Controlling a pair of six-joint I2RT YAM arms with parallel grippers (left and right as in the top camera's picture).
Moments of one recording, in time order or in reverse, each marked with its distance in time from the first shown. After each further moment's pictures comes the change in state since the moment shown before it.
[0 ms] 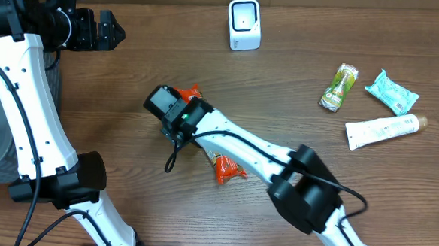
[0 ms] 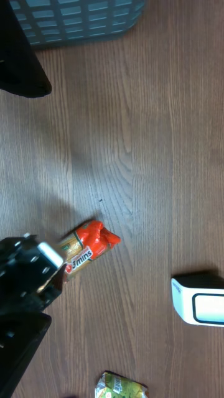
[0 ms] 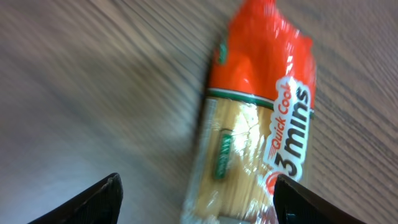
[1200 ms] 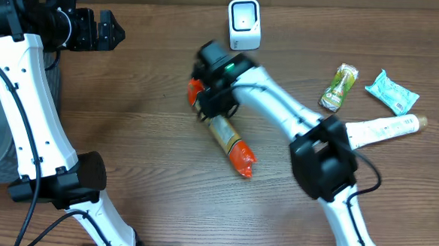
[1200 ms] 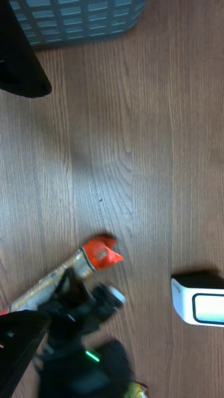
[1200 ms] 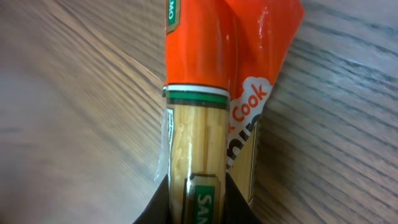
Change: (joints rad) left arm 0.000 0.000 0.000 0.000 0.000 0.000; right arm -0.343 0.067 0.126 -0.164 -0.660 0.000
